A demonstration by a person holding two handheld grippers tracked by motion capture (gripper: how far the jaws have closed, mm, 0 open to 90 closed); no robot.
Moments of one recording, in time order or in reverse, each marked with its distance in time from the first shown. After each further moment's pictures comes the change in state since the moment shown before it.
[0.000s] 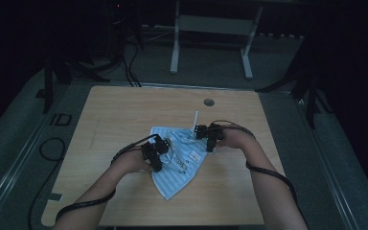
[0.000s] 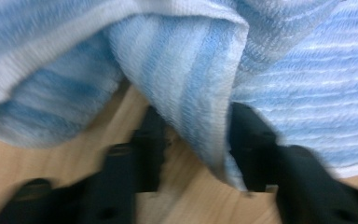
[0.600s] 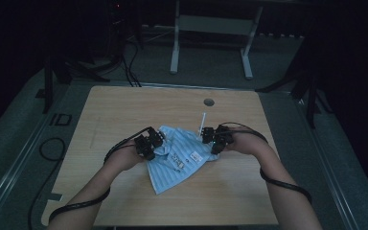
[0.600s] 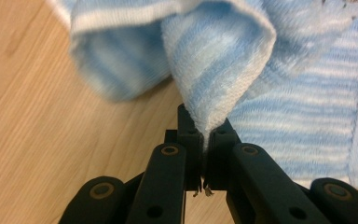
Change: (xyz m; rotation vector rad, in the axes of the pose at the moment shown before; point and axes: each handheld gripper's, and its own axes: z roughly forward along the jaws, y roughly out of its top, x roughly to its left) left arm 0.010 -0.014 -0.032 -0.077 0.108 -0.051; right arm 0.040 -0.028 -0.045 -0.064 -0.053 -0.044
